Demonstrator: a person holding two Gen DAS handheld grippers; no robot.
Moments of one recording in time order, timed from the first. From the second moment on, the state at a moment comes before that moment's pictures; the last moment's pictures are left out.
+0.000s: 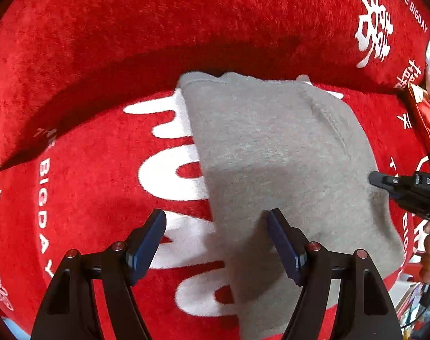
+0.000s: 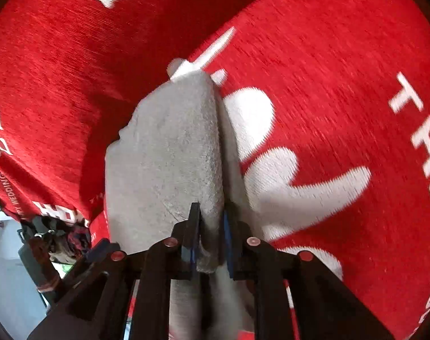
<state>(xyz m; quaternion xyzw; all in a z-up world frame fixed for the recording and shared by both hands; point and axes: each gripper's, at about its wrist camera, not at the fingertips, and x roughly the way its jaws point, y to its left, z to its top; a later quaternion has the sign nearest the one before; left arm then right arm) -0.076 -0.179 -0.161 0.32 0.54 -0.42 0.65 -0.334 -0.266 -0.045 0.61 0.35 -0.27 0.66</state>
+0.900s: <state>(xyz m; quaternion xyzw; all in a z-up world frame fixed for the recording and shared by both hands) -0.098 -0.111 -0.184 0.35 0.60 -0.41 0.59 -0.347 -0.180 -0.047 0.46 0.52 -0.31 0.65</state>
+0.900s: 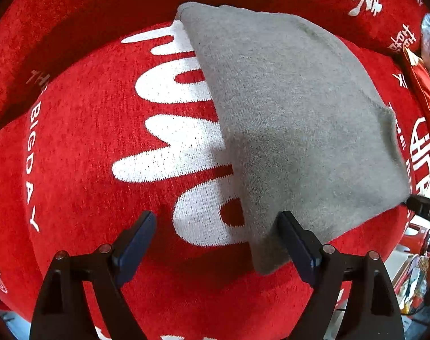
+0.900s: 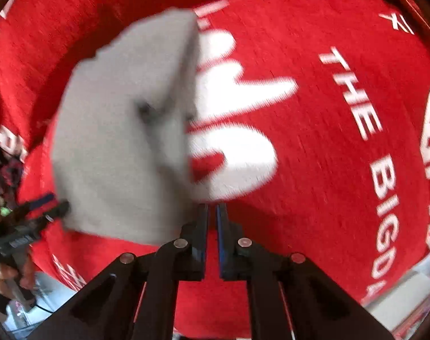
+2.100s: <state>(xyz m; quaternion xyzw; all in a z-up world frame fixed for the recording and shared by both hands) -0.089 -0.128 -0.165 0.37 0.60 -0.39 0.59 -0.349 -0.215 -0.008 0.50 0.47 -0.34 0.64</state>
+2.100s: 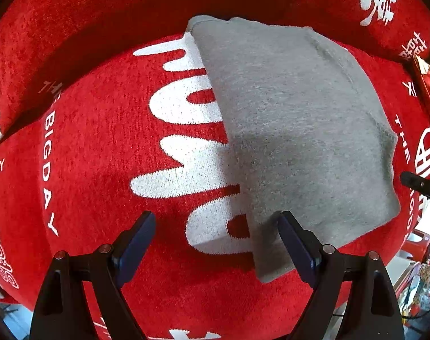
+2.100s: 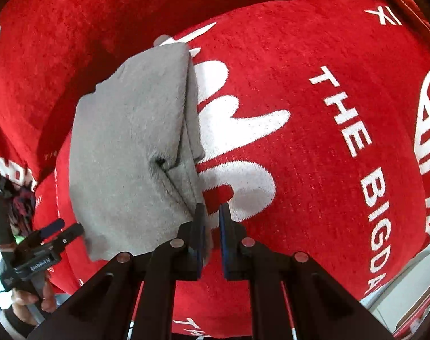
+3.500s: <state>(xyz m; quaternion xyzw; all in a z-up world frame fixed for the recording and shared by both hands) -0.018 -0.183 -0.157 0.21 0.67 -0.38 0.60 -0.345 -0.261 -0.019 0.55 0.43 -0.27 0.66</state>
